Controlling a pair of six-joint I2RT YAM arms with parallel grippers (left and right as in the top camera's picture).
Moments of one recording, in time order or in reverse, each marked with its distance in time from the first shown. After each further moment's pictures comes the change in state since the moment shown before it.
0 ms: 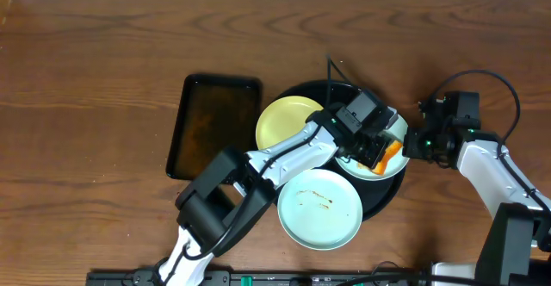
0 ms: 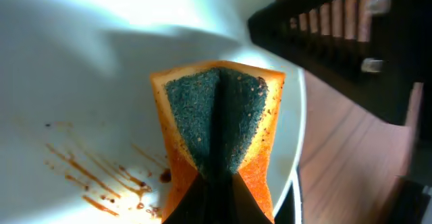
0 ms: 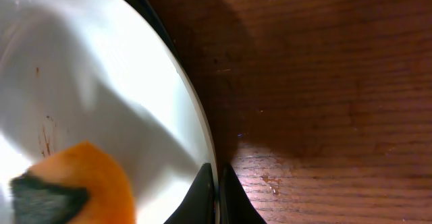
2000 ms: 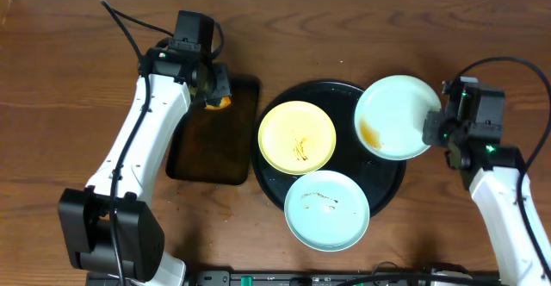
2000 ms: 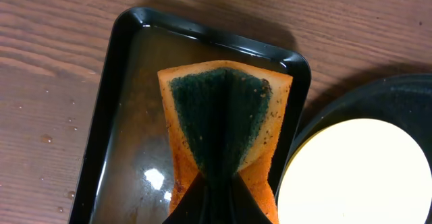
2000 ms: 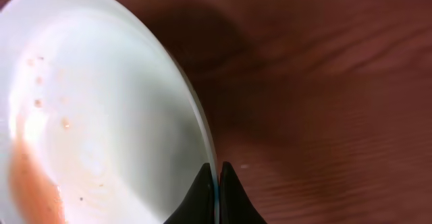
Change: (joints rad) left arm 0.686 -0.396 0.012 -0.580 -0.418 0.017; right arm 0.034 -0.300 0.037 0.005 0.259 -0.045
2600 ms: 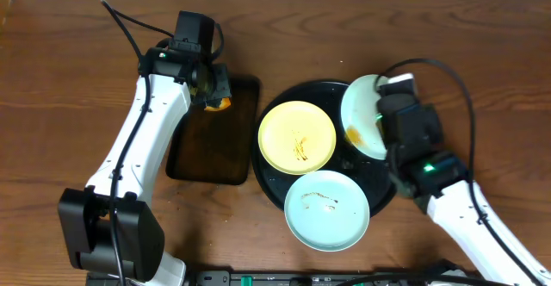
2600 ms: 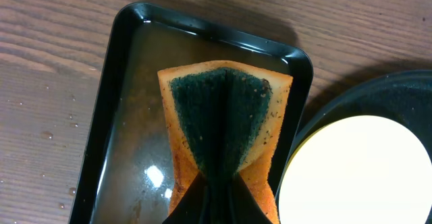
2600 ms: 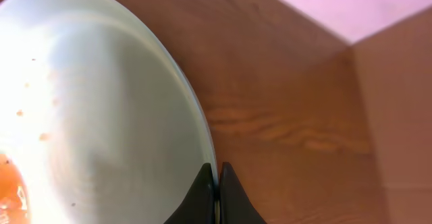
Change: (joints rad) left arm 0.000 0.000 0.000 -0.008 0.000 0.000; right arm 0.525 -0.047 0.001 0.043 0.634 -0.132
